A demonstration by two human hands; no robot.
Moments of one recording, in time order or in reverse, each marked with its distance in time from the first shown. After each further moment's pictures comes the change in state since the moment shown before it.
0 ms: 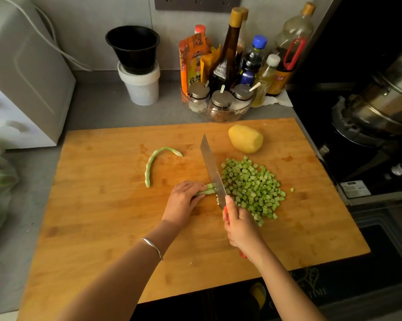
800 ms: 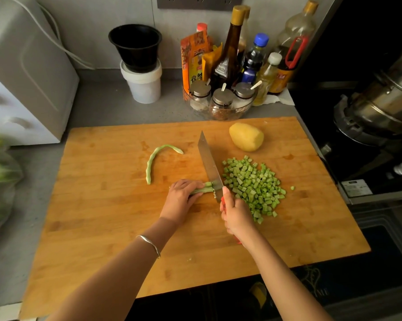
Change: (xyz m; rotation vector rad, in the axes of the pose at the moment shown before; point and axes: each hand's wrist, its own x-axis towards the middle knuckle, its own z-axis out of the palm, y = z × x) left_hand -0.005 0.001 -0.007 -0.001 0.004 -0.036; right_hand 0.019 -0.004 0.005 -0.034 0.022 0.038
